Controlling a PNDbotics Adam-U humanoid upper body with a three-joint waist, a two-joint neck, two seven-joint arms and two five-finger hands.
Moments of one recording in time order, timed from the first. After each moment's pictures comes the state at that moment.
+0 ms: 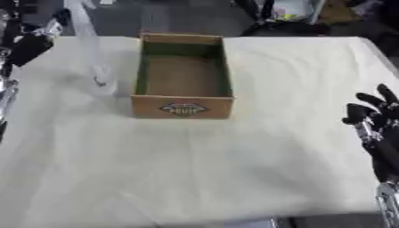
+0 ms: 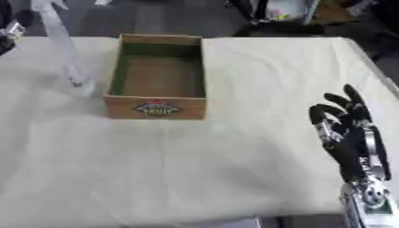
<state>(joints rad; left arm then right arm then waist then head) -0.77 0.47 -0.08 -1.18 -0.17 0.00 0.13 0.00 -0.16 -0.14 -1.80 -0.09 -0.18 -0.05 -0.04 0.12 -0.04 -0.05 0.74</state>
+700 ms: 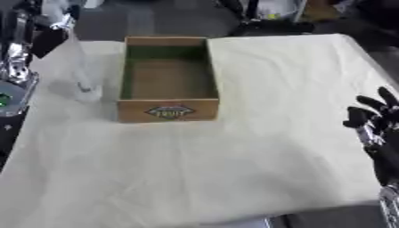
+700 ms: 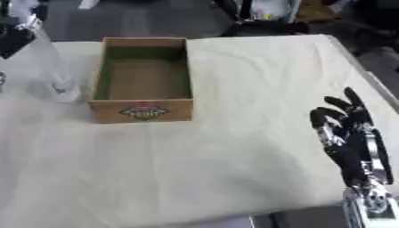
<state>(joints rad) -0.90 0.45 -0.06 -0.93 -0.24 -0.03 0.22 -0.01 -0.16 -0.12 -1.80 -0.09 -0.18 -0.04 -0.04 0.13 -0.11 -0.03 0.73</state>
